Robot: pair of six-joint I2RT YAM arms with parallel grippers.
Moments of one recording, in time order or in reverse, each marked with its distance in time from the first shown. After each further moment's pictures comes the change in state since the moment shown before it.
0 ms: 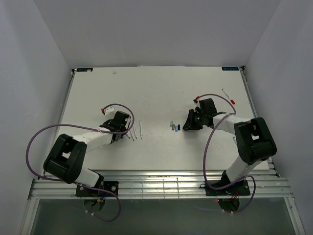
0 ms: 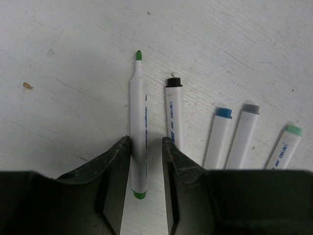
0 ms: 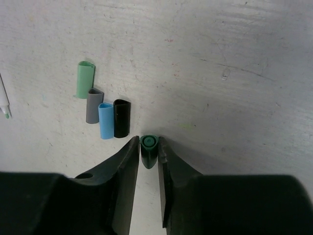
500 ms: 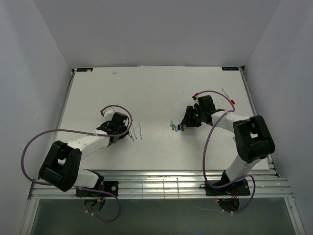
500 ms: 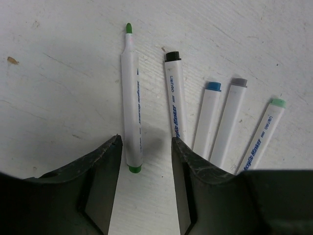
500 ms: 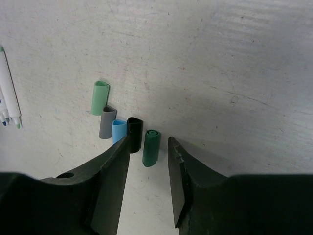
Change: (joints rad) left arm 0.002 -0.074 -0.022 -0.039 0.070 -0.032; right arm 0.008 0.032 0.059 0.002 0.001 0.011
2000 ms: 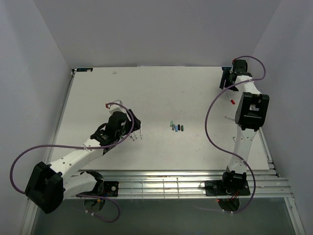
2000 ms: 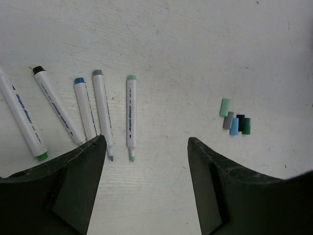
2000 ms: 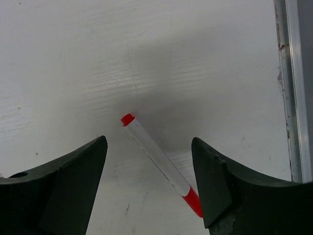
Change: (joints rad) left arm -0.136 -0.288 0.000 0.103 0.145 0.099; right arm -0.458 0.633 1.071 -0.388 0.417 -0.359
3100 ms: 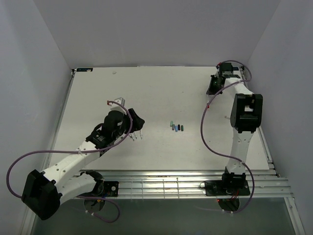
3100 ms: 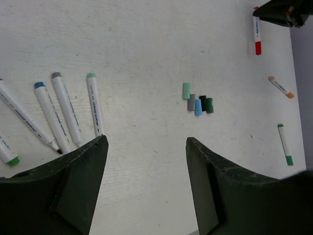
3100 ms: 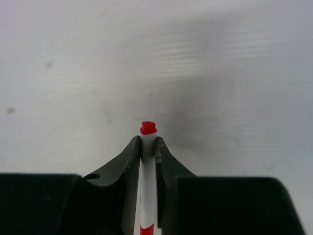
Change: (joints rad) left arm -0.006 -0.080 0.014 -0.003 0.127 0.050; right arm 0.092 -0.039 -0.110 -0.012 -0.203 0.135
